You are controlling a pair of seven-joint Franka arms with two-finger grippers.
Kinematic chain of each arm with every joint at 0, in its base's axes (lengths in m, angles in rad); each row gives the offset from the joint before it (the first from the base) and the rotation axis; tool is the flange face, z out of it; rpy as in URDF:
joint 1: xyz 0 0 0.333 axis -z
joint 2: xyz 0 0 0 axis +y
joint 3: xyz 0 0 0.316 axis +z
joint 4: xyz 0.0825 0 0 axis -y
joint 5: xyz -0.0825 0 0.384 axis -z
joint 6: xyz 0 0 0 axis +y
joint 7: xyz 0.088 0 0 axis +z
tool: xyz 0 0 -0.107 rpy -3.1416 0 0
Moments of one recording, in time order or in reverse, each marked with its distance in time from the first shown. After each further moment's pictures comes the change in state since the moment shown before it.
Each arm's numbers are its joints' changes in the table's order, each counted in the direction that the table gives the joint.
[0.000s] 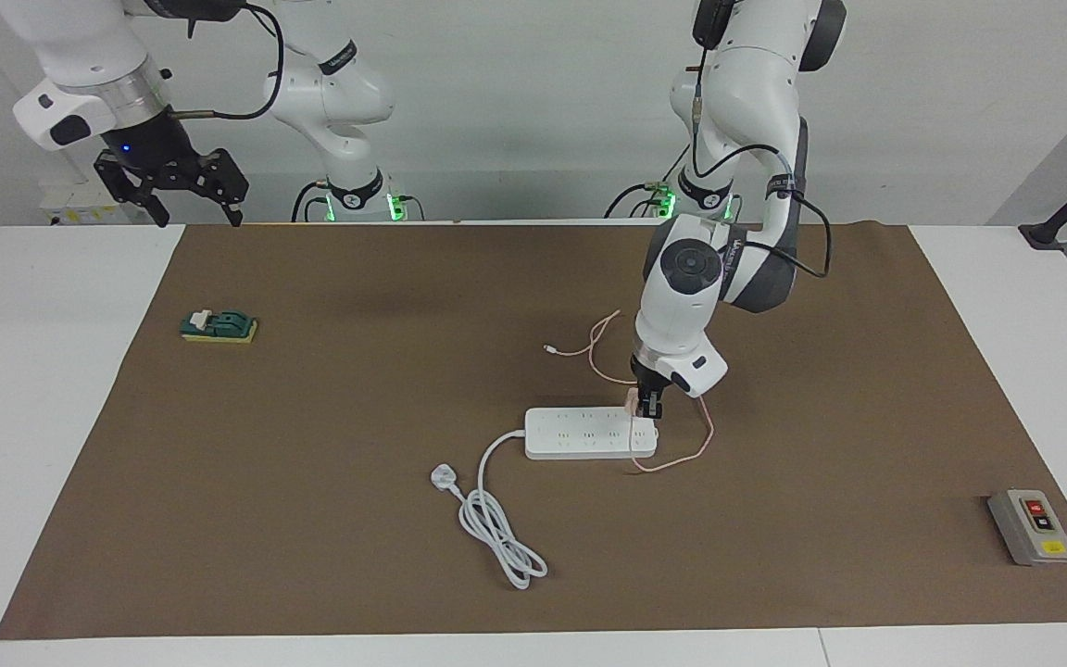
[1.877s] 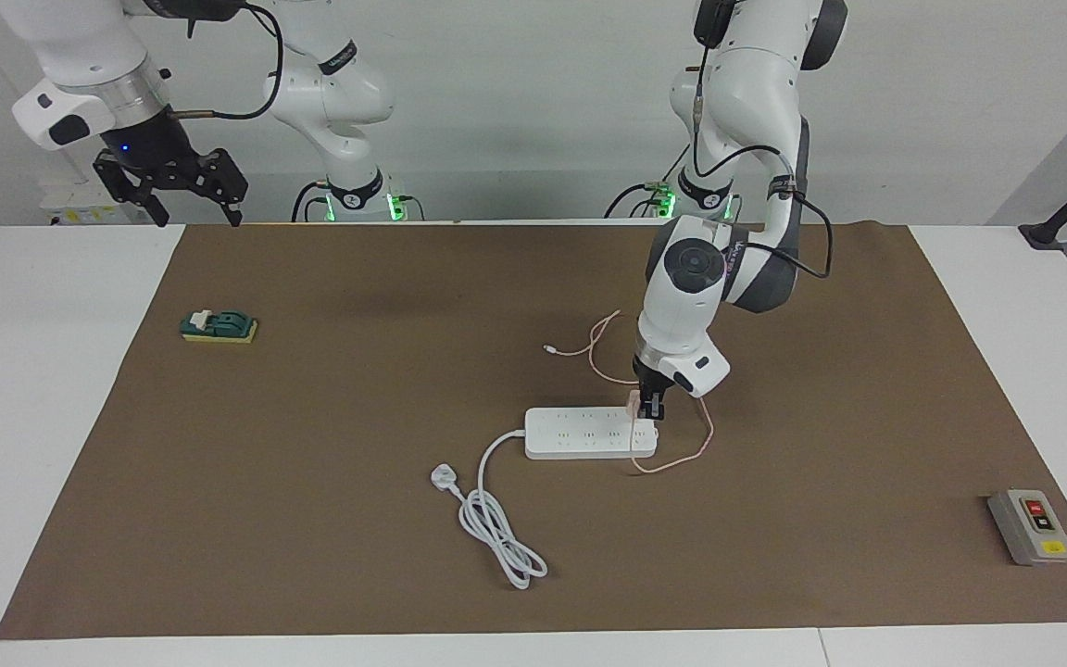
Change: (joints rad) left arm -0.006 -0.005 0.000 -0.019 0.000 -0.036 -0.003; right arm 0.001 0.000 0.000 0.000 0.000 0.000 0.000
